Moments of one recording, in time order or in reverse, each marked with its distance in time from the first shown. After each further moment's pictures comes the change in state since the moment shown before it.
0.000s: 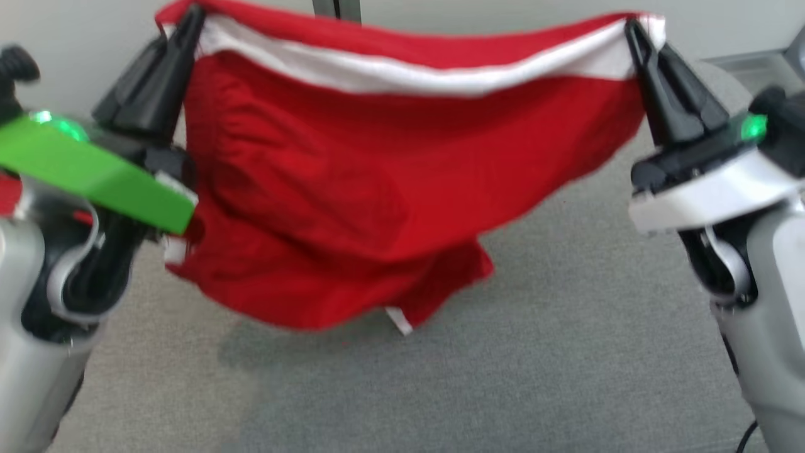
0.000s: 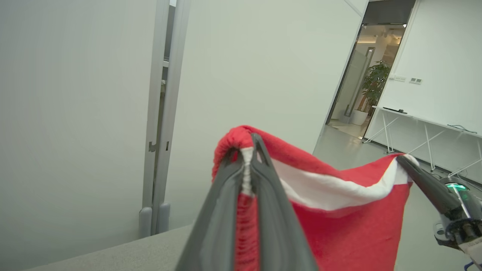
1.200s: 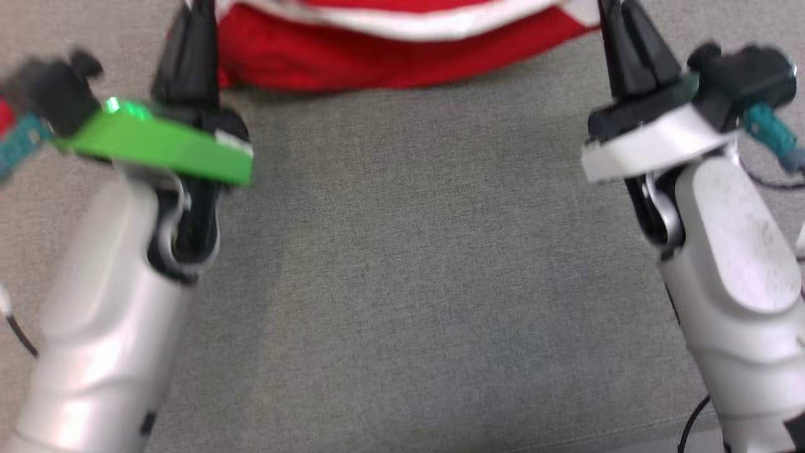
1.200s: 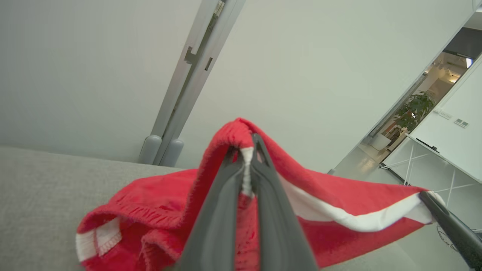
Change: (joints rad) left arm -0.117 -0.320 0.029 0.548 0.156 -0.205 -0.376; right arm -0.221 0.122 0.019 0.410 -0.152 0.000 -0.257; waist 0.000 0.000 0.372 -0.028
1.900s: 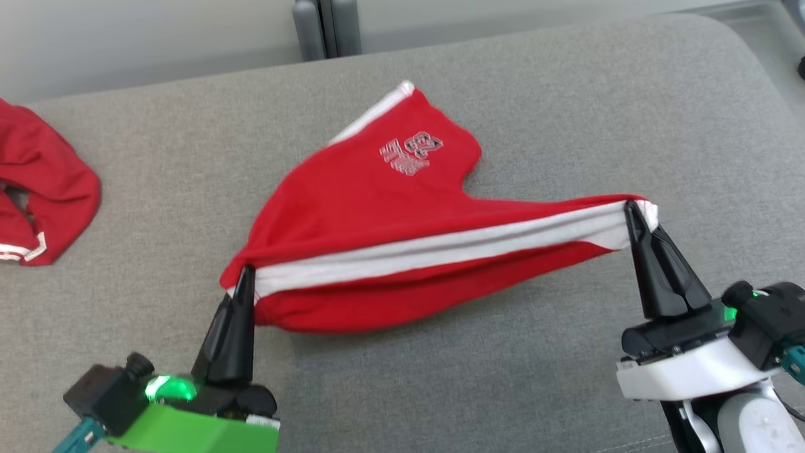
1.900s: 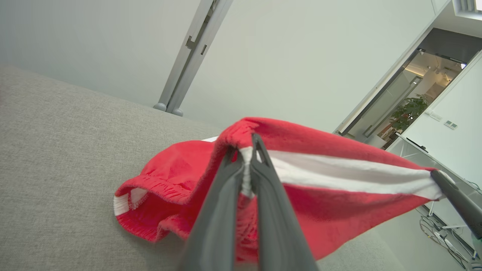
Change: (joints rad) left arm 0.792 -0.009 0.105 -0.480 0.133 0.034 0.000; right arm 0.708 0.057 -0.123 -0.546 -0.033 0.000 0.142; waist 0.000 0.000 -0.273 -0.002
